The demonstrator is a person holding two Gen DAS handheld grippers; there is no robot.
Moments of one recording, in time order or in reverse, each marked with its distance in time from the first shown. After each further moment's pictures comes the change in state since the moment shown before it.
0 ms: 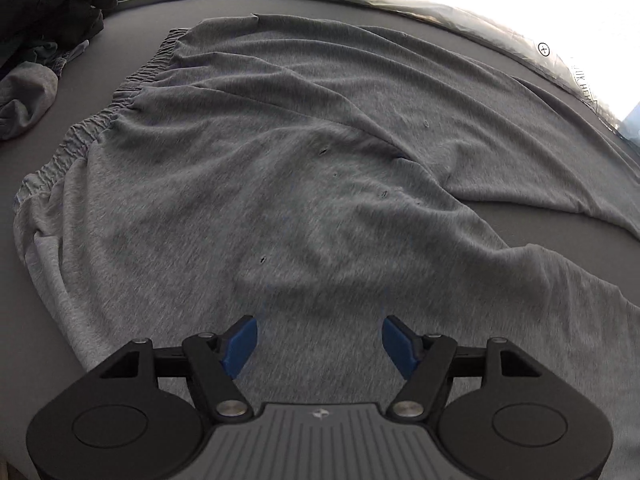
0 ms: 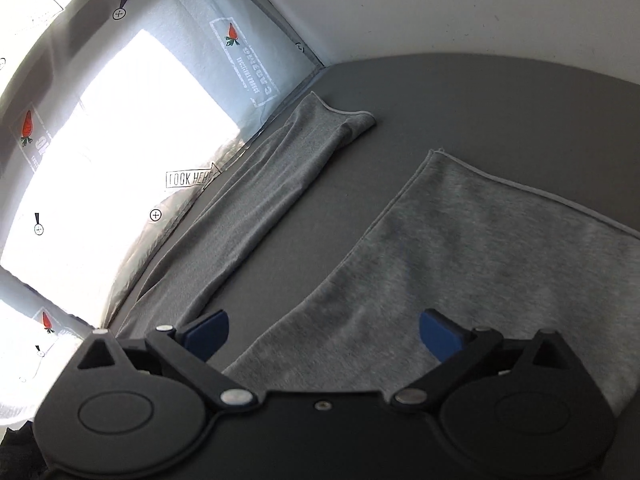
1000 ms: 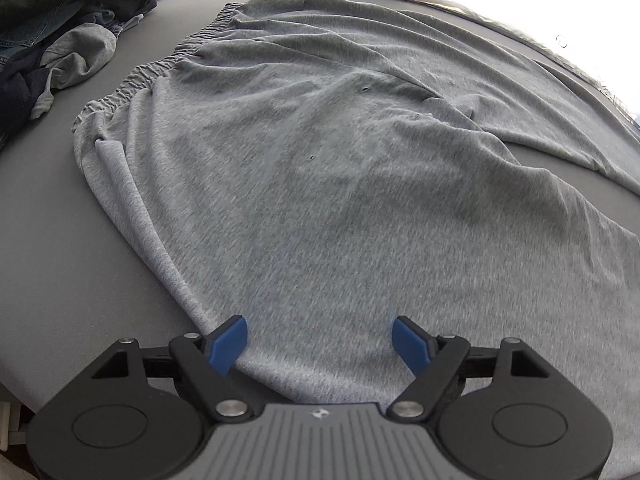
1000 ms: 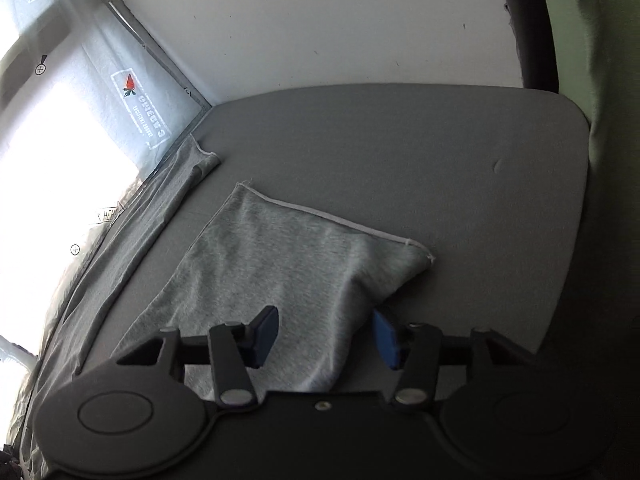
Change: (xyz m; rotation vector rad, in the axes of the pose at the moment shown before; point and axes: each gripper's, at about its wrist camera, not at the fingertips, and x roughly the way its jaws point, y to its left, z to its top) left arm -0.017 0.007 -0.059 -0.055 -0.029 0.083; right arm -0.070 -0.115 0.004 0.089 -0.094 -0.206
